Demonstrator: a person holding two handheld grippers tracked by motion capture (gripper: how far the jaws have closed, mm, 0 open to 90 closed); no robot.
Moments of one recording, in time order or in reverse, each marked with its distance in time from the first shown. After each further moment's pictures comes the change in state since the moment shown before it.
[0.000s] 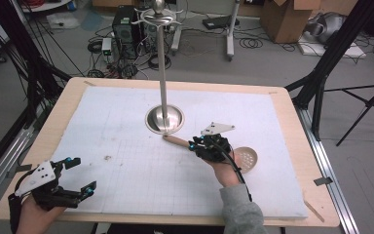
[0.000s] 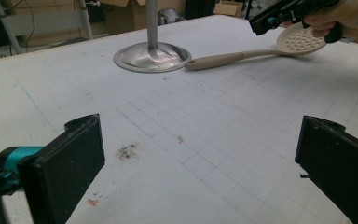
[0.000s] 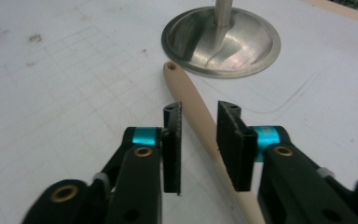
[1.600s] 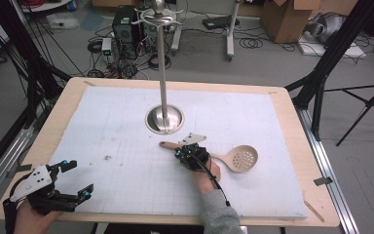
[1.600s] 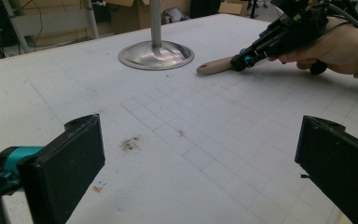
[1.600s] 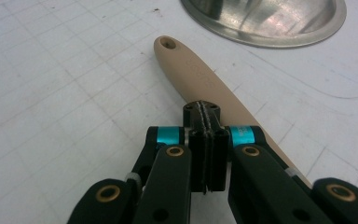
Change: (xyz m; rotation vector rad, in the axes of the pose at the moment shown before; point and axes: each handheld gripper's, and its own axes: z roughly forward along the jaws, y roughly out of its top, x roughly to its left) left arm -0.005 -0.002 -0.011 0.006 0.027 0.006; right arm 0.041 -0.016 0.065 0.073 -0.078 -0.002
